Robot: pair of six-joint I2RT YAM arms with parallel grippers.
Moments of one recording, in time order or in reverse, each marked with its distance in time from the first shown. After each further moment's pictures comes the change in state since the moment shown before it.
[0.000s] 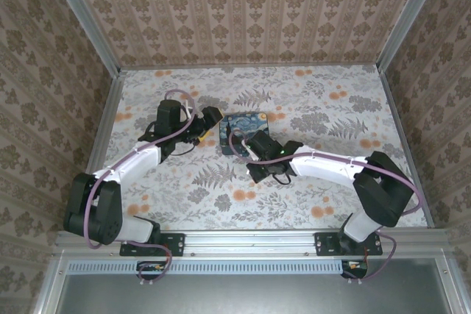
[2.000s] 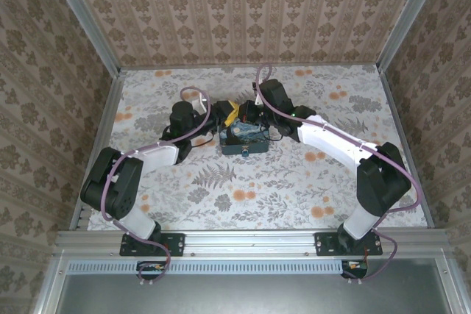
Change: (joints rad) left arm -0.112 0.219 -0.037 0.708 0.071 -0.450; right arm -0.225 0.077 0.311 0.248 -0.189 0.483
